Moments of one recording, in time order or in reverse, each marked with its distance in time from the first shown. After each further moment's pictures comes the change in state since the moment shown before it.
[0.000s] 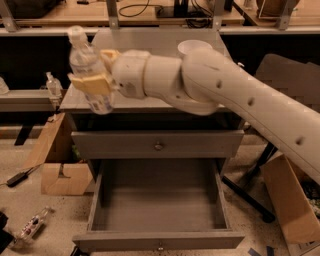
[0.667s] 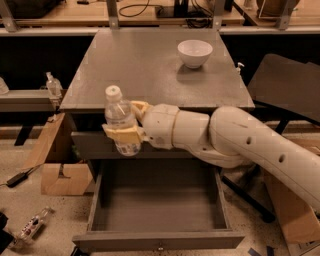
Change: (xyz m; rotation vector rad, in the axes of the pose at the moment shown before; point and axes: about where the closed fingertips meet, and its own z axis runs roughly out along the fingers) arm 0.096 0.045 -0.071 0.041 0.059 0.058
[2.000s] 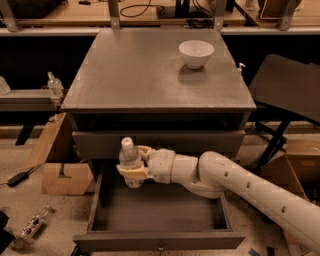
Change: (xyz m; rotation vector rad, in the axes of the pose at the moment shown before) arm 0.187 0.009 0.022 -0.054 0.002 0.094
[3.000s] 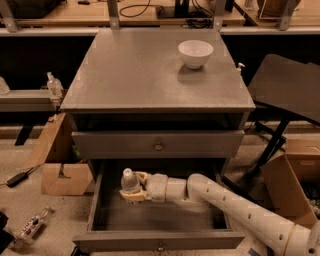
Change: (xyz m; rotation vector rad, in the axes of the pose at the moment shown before) arm 0.164 0.007 0.036 -0.098 -0.001 -0.020
